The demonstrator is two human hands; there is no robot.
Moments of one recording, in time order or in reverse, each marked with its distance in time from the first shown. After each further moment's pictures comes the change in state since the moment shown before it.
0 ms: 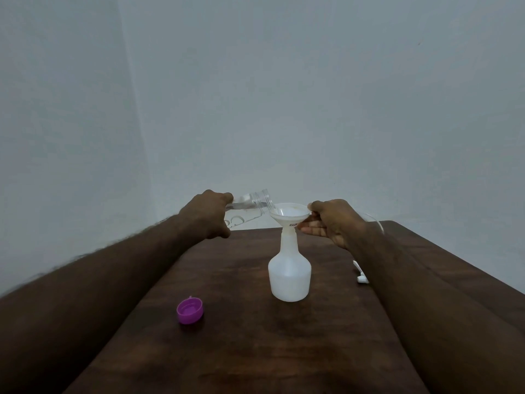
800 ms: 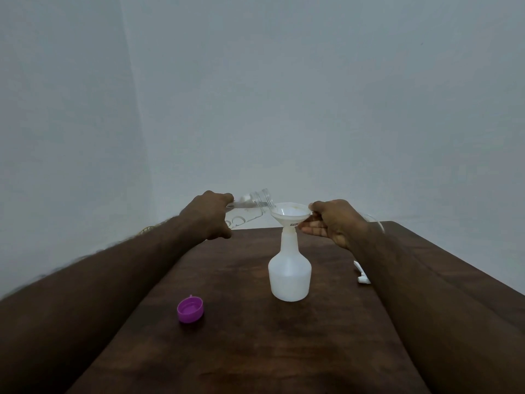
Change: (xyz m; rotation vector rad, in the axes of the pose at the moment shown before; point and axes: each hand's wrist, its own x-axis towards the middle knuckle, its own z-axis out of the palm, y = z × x) left_hand -0.002 -0.002 0.006 -0.038 0.026 0.001; right_hand 0.001 0.002 -0.001 0.006 -0.010 0.012
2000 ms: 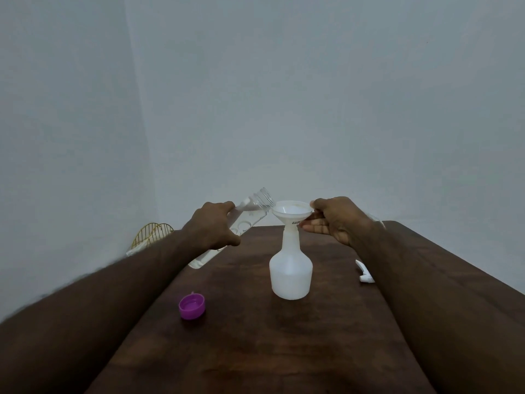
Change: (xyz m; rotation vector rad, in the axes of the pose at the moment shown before) left_hand -0.012 0.003 0.022 -0.112 0.028 -0.041; right_hand 0.002 -0.005 0.001 -0.029 -0.014 0.011
